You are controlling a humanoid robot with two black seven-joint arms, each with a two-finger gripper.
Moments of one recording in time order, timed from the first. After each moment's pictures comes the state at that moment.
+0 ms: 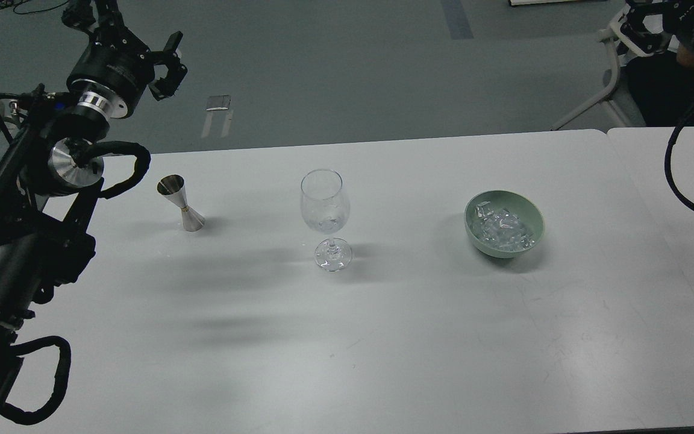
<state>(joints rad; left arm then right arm) -0.80 0.32 -1.23 -0.88 0.45 -0.13 -0.11 0.89 -0.46 1.31 0.68 -0.55 0.49 -0.01</state>
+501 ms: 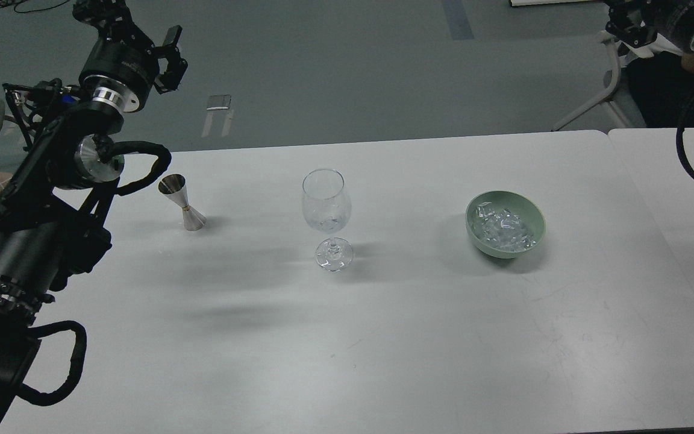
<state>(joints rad) -0.86 0.26 -1.17 -0.78 0.48 -0.14 -0.17 1.00 -0.48 1.13 0.68 -0.80 0.48 0.00</state>
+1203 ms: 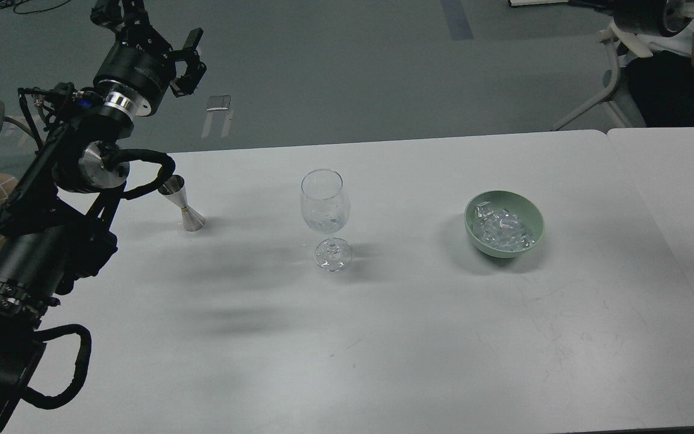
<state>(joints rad) -0.84 0.26 -1.18 -0.78 0.44 -0.24 -0.16 1.35 -0.70 0.34 0.98 -1.24 0.49 0.16</state>
